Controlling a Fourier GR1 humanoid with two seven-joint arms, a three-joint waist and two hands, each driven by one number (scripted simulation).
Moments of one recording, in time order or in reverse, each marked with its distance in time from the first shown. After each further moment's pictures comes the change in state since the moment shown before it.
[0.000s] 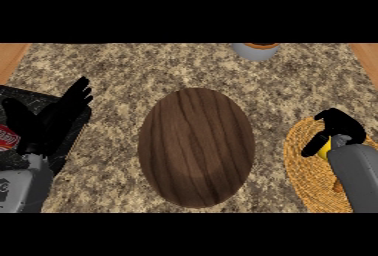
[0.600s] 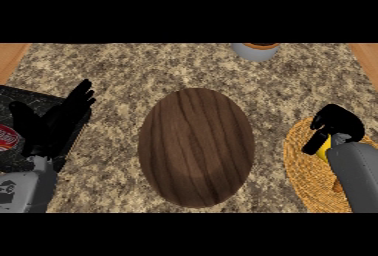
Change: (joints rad) left arm 0.009 -0.038 0.014 0.001 -0.042 -0.009 -0.006; right arm -0.020 0.007 -0.015 0.049 0.098 -0.071 -0.128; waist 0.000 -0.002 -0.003
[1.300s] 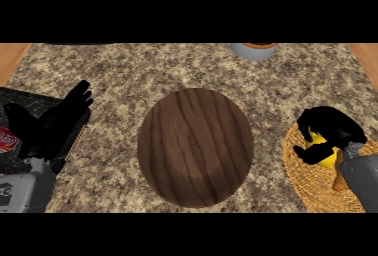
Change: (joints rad) left arm 0.011 -0.005 0.018 -0.013 -0.001 -0.013 0.000; right arm 0.090 -0.145 0.177 -0.222 -0.062 0.129 -0.640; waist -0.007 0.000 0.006
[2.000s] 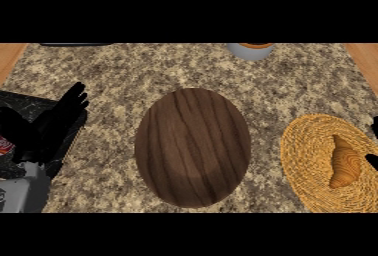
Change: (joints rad) left arm 0.027 0.001 0.014 -0.039 0.004 -0.001 0.018; right arm 0.191 -0.347 -0.256 -0.391 -0.249 0.136 -0.474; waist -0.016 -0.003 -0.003
